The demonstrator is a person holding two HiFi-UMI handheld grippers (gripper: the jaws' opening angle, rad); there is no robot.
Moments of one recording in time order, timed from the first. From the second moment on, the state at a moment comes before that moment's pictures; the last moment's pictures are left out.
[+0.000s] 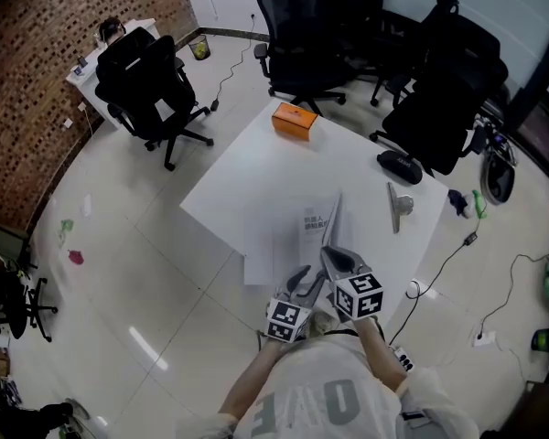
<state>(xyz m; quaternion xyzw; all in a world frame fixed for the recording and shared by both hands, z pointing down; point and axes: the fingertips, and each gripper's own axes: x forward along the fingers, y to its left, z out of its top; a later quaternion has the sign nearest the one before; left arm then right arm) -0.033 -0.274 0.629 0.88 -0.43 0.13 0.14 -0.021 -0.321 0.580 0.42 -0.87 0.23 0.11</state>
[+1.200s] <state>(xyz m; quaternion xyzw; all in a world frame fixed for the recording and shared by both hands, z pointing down) -0.063 -0.289 0.617 0.84 -0.51 0.09 0.15 -0.029 -0.328 0.561 0.41 -0.89 0.19 0.10</state>
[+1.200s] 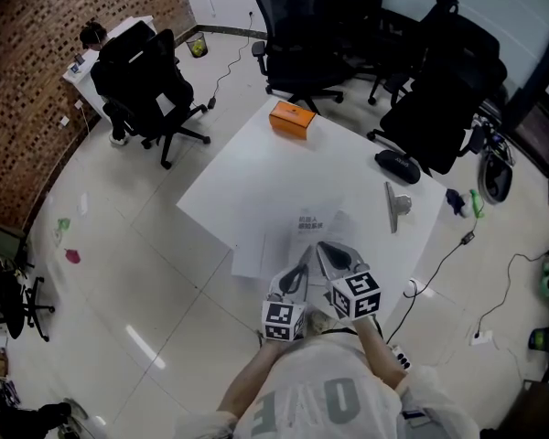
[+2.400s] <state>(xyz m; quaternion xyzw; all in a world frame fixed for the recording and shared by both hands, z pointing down) -0.240 -0.285 0.612 0.67 -0.70 -0.07 0.22 -0.040 -0.289 0.726 0.39 -0.83 0.25 0.31</state>
